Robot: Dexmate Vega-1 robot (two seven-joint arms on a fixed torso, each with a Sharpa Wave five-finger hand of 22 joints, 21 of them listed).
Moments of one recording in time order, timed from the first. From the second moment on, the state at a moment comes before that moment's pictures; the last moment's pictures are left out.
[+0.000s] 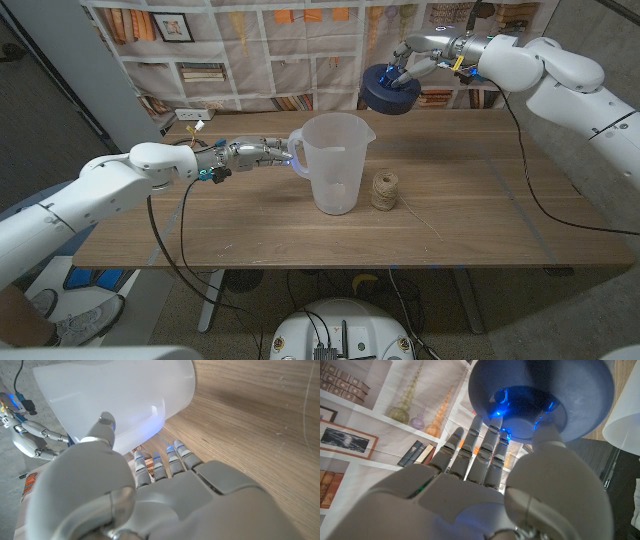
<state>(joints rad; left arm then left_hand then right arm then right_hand) 0.92 1.11 0.29 -1.90 -0.79 0.21 -0.36 0.89 0.03 0.29 -0.14 0.19 0.26 -0.09 0.17 0.19 0.11 -0.02 0.17 0.19 0.11 0.09 0.17 0.17 0.10 0.06 0.17 0.17 -0.37 -0.94 -0.50 -1.77 -0.50 0.18 0.32 0.95 0.00 0.32 -0.18 0.17 0.82 -0.12 0.48 0.20 1.06 -0.16 0.29 0.31 0.59 -0.06 0.54 0.33 0.42 0.00 0.19 0.17</state>
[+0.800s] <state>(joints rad) 1.01 1.07 0.21 -1.84 -0.81 0.04 -0.36 0.82 0.04 0.27 -0.13 0.18 0.20 -0.11 0.17 0.18 0.03 0.00 0.18 0.18 0.01 0.11 0.17 0.17 0.03 0.08 0.17 0.17 -0.37 -0.90 -0.58 -1.68 -0.59 0.16 0.30 0.95 0.01 0.32 -0.18 0.17 0.82 -0.12 0.48 0.20 1.06 -0.16 0.29 0.31 0.60 -0.06 0.53 0.33 0.44 0.00 0.19 0.17</state>
